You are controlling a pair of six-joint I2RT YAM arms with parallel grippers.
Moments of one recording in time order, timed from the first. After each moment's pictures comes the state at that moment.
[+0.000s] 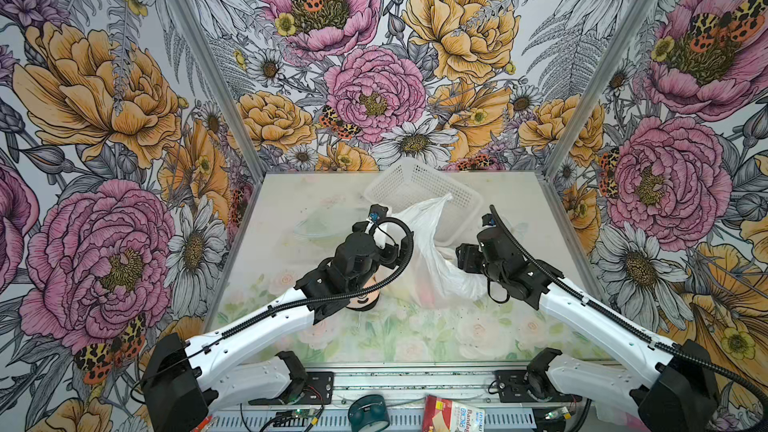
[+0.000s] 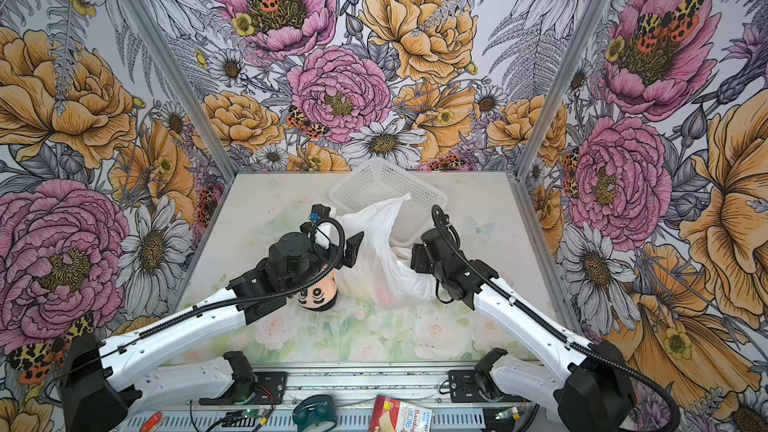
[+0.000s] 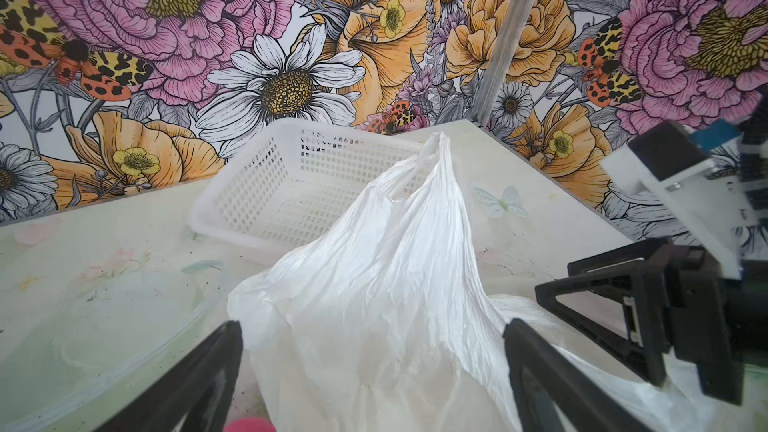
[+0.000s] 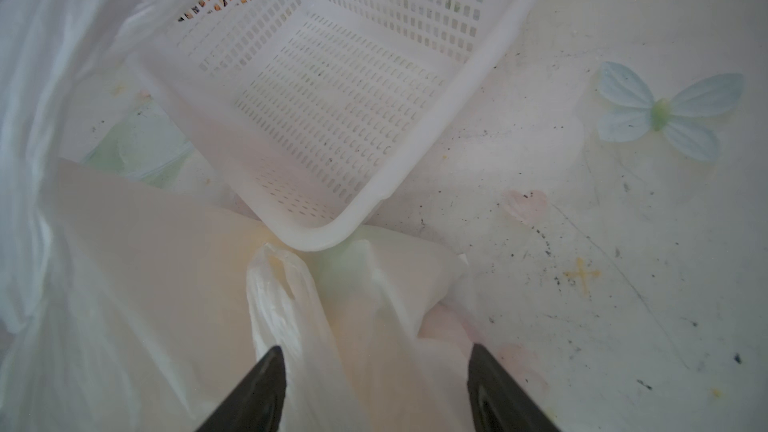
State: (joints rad) left arm -0.88 1.11 0.84 0.01 -0.36 -0.19; right arm 0.59 1.11 0.80 -0.47 0.22 0.56
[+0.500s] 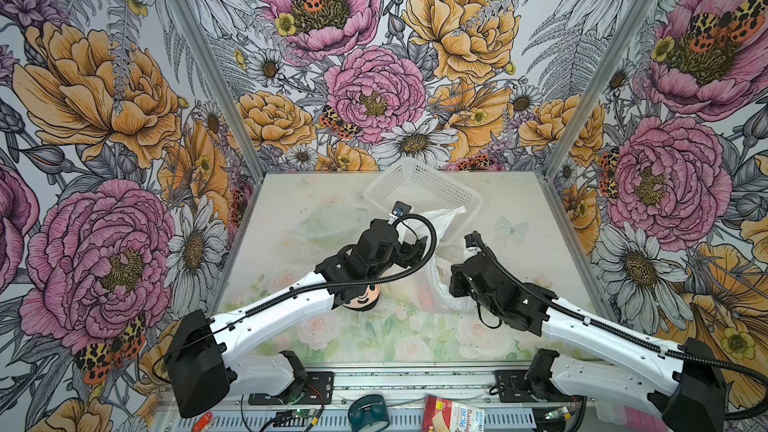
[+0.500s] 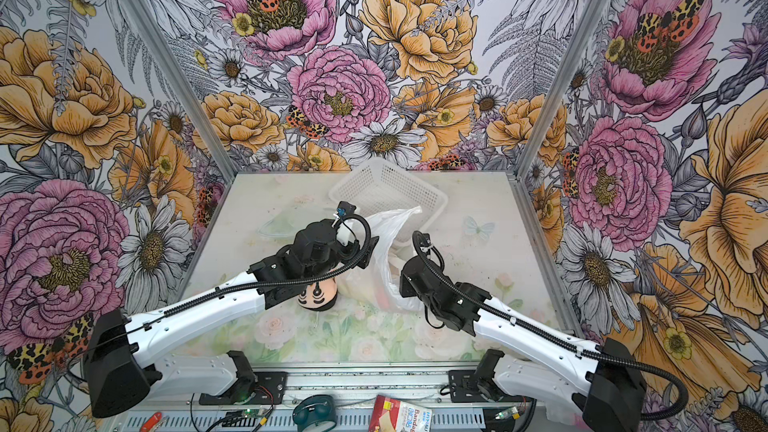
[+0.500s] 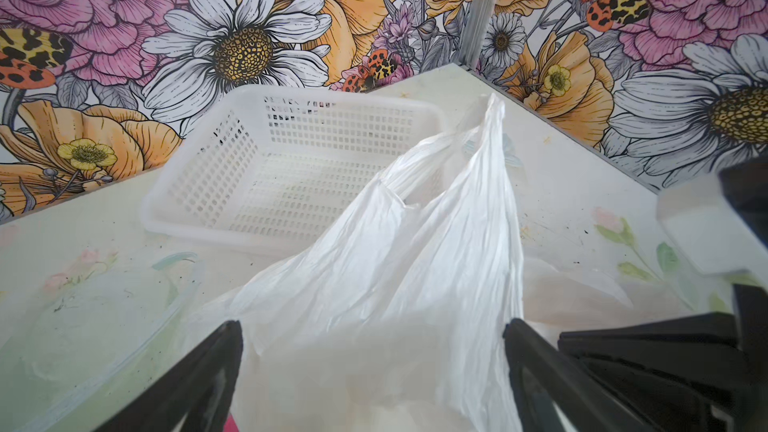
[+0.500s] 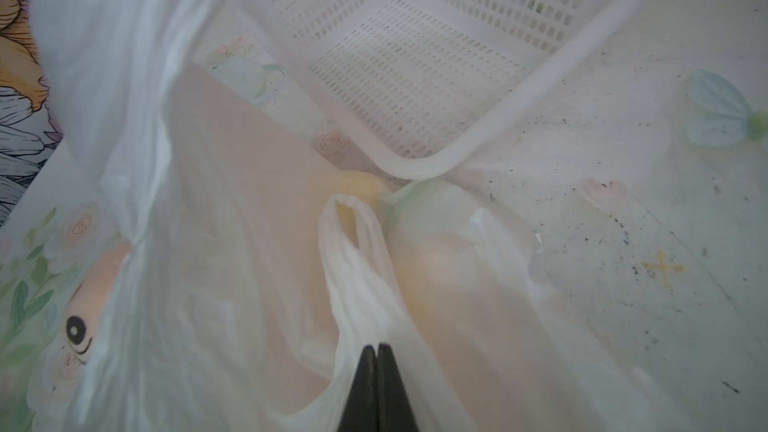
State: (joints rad) left arm -0.91 1.28 1.00 -0.13 -0.31 -0.15; right arm 0.90 1.01 0.68 -0.39 0.37 0.61
